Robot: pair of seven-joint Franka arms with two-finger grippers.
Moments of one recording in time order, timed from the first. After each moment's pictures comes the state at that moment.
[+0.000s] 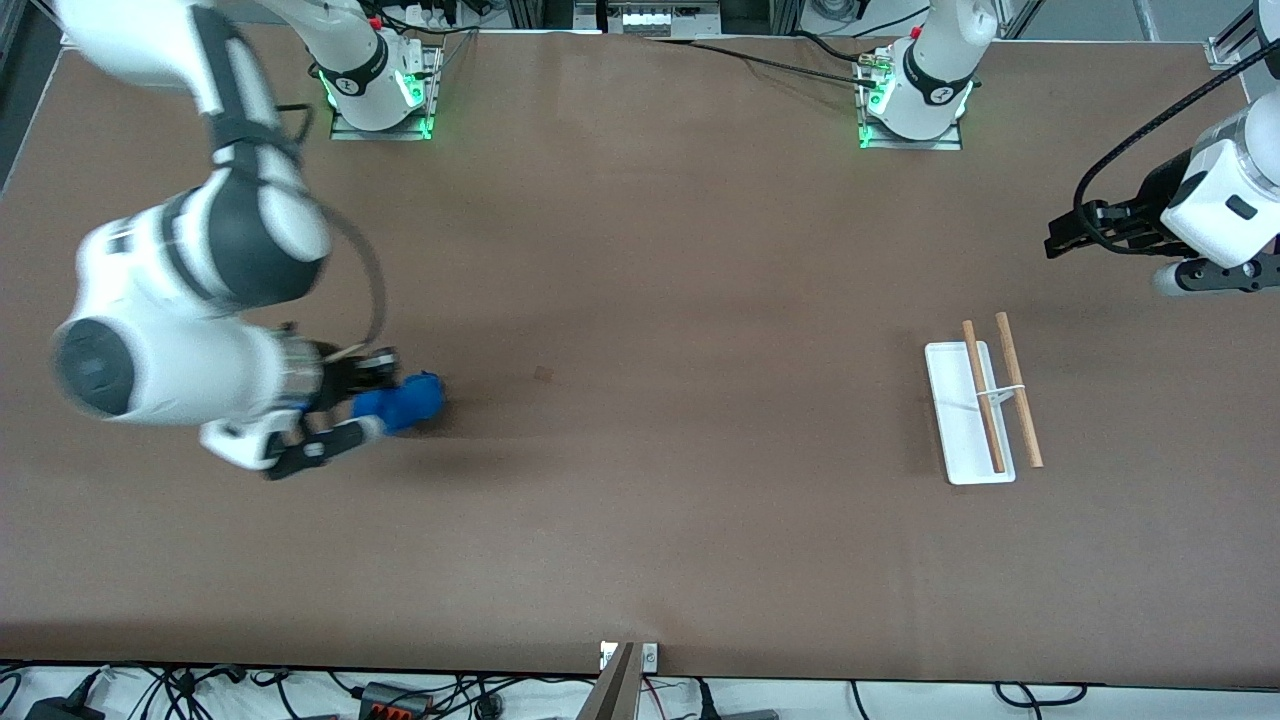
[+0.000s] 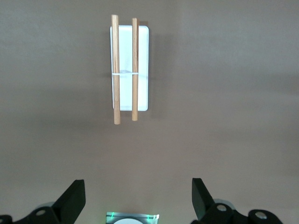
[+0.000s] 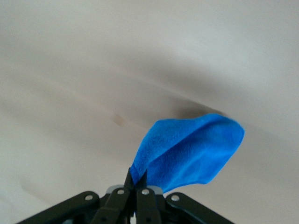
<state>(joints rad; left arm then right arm) -0.13 0.04 0.09 -1.59 -0.05 1.47 -0.11 0.30 0.66 0.02 -1.06 0.21 1.58 -0.09</state>
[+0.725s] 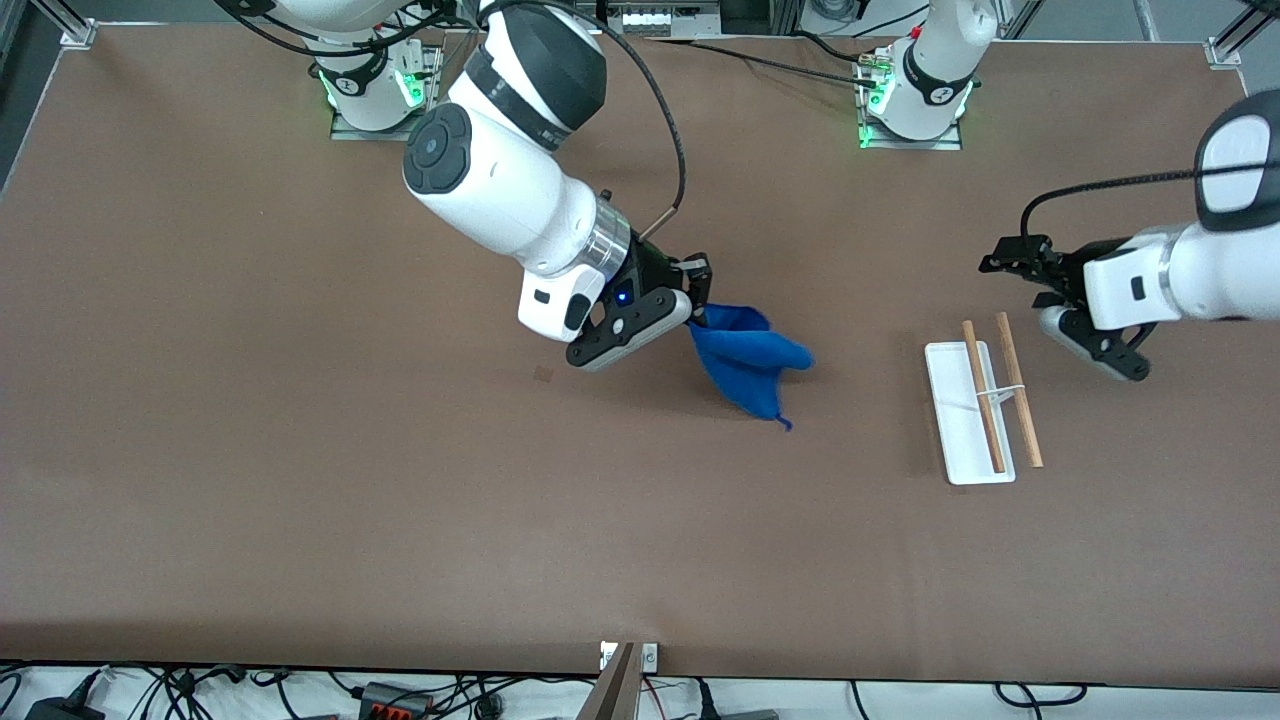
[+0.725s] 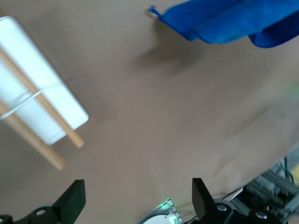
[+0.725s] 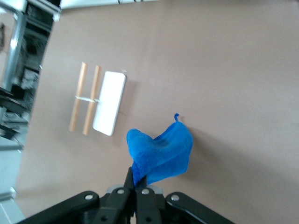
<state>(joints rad) -0.12 0.27 0.17 -1.60 -0.33 1.45 0.60 0.52 0.67 0.27 -1.05 0.33 2.18 0.32</state>
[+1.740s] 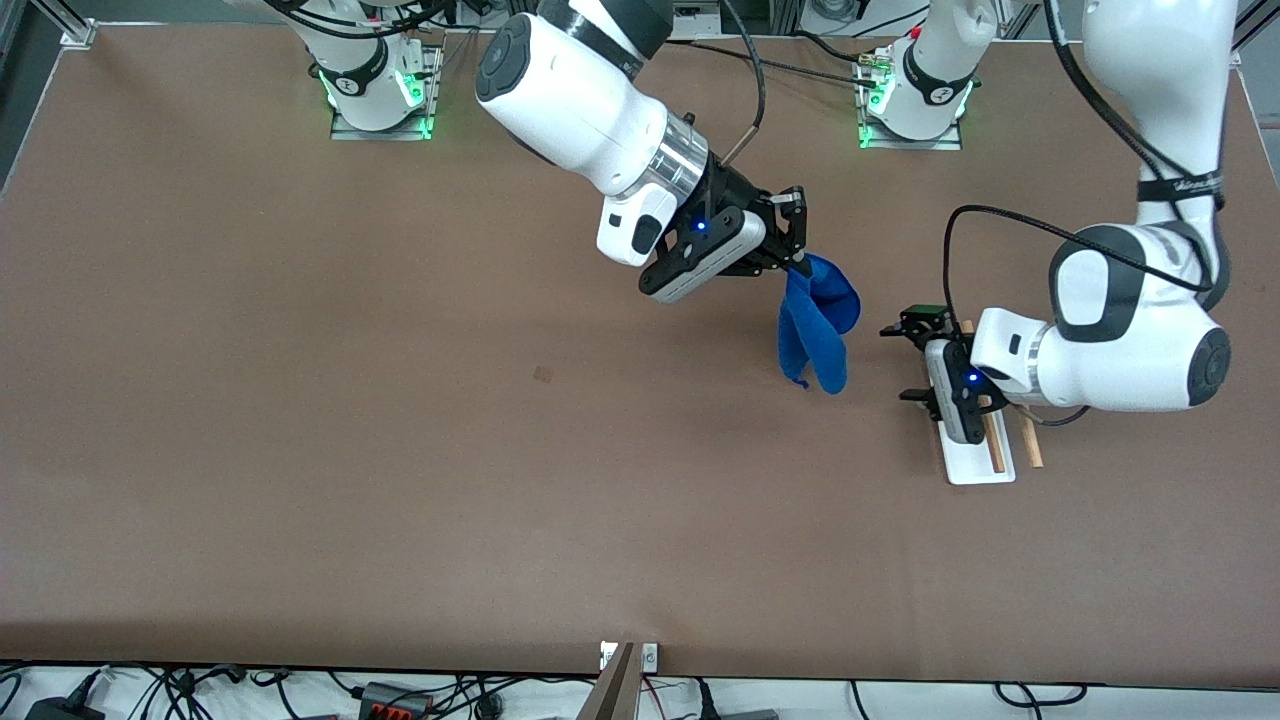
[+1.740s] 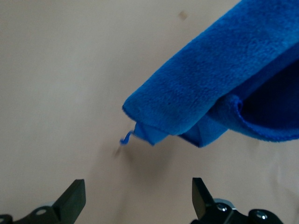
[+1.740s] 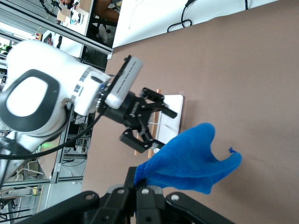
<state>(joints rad) -0.24 0.49 0.19 -1.60 -0.69 1.75 1.31 0.60 0.68 0.34 -1.05 0.34 2.44 0.49</state>
